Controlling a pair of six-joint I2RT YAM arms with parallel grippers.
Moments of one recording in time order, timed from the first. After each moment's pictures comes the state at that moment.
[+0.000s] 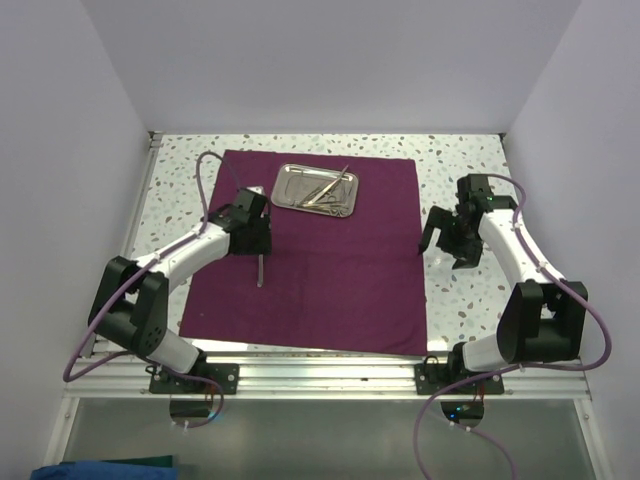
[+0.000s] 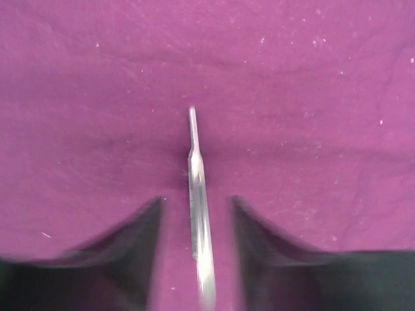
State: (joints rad) left arm -0.42 1.52 0.96 -0.49 -0.17 -0.44; right arm 0.01 1.44 1.10 -0.95 -0.07 0.40
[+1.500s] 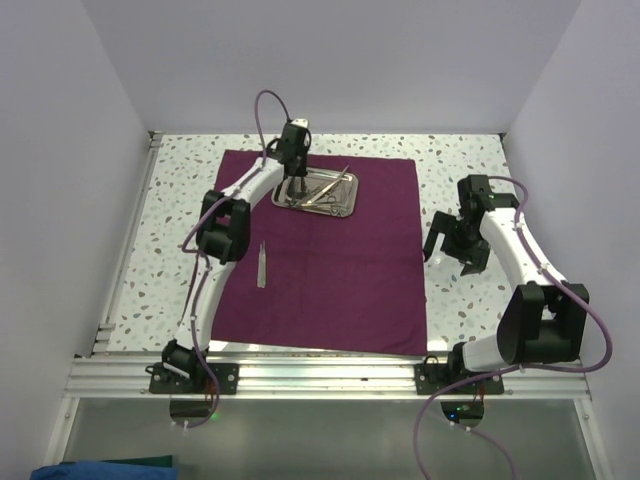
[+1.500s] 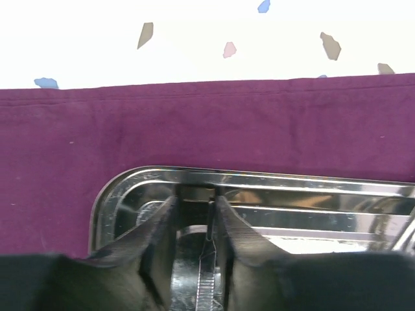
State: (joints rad) left arm -0.38 2.59 2.26 -0.42 -0.17 -0.24; right arm 0.01 1.43 1.13 -1.07 0.01 0.40
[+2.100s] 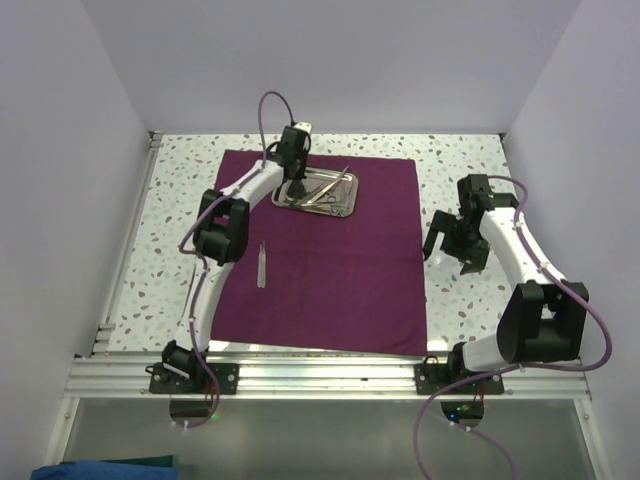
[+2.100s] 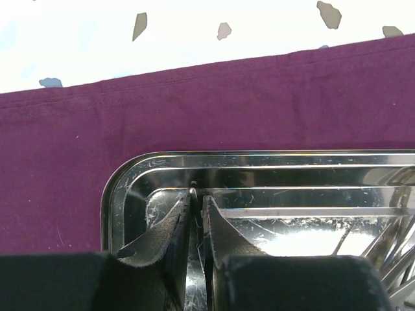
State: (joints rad) left arm -0.38 2.54 2.15 -0.37 -0.17 -0.12; right arm 0.01 1.44 1.13 -1.05 0.01 0.41
